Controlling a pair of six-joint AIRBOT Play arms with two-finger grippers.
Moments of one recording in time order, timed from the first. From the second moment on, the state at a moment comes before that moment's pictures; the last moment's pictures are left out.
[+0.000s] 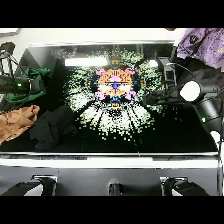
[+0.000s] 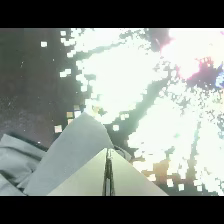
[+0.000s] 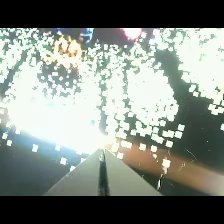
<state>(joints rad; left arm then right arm) -0.02 -1.17 1.40 1.38 -1.18 -1.53 0.23 -1.15 1.24 -1.34 1.10 1.48</state>
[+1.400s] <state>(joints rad) 0.07 -1.20 1.06 1.50 -1.23 -1.76 0.23 -1.15 1.24 -1.35 1.02 1.48</state>
